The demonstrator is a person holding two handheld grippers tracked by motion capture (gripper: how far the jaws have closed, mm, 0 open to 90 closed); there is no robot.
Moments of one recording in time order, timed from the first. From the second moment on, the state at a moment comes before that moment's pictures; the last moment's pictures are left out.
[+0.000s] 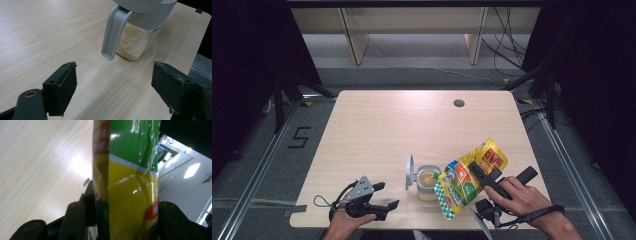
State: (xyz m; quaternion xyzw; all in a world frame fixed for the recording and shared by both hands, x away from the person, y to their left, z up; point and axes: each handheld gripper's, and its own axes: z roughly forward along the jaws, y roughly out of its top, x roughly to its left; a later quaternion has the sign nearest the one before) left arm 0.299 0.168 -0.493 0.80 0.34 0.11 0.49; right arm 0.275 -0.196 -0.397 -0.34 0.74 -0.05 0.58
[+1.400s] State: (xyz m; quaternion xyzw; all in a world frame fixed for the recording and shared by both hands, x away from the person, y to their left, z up) left arm 0.300 0.168 -0.493 0.80 0.34 0.11 0.49; right arm 0.285 -0.226 -0.421 -0.24 0.79 0.13 0.55
